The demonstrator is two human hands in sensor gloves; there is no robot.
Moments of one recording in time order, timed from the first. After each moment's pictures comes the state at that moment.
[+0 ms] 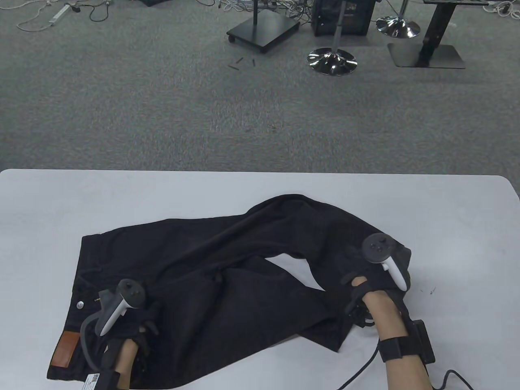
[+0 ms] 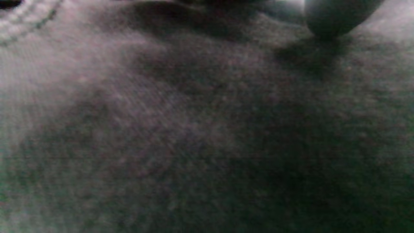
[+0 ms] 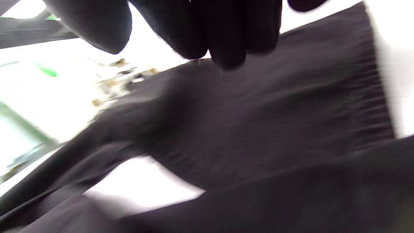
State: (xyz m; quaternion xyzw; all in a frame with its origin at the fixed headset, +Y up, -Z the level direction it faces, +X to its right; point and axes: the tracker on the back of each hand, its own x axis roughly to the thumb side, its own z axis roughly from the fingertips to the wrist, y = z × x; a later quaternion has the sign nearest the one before) left_hand -0.314 -0.785 -0.286 -0.25 0.20 0.10 0.94; right_hand 0.214 -0.721 -0.372 0.01 0.12 0.95 0.28
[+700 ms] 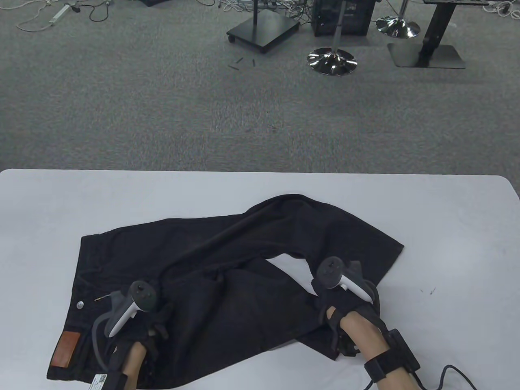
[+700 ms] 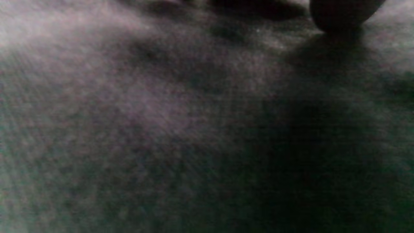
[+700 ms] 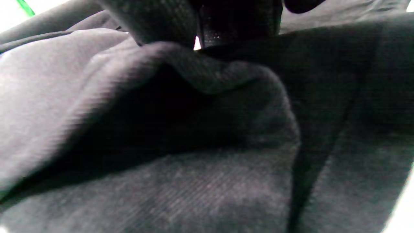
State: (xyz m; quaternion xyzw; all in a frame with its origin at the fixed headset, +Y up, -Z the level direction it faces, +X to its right) left_hand -0.292 -0.790 -0.288 -0.25 0.15 0.10 0.95; right_hand 0.167 -0.762 -0.350 0.03 0.27 0.96 0.12
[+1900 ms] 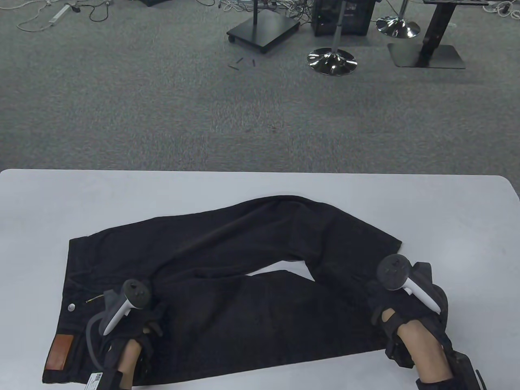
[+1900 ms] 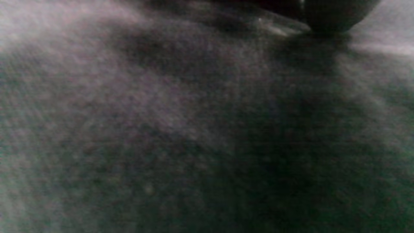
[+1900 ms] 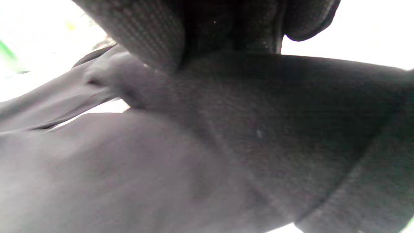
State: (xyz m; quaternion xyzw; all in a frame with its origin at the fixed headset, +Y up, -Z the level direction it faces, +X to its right) left_hand -0.307 -0.795 -0.290 -0.26 0.17 0.11 0.94; right_hand 0.260 -0.688 -0.311 -0.01 0.26 0.95 0.19
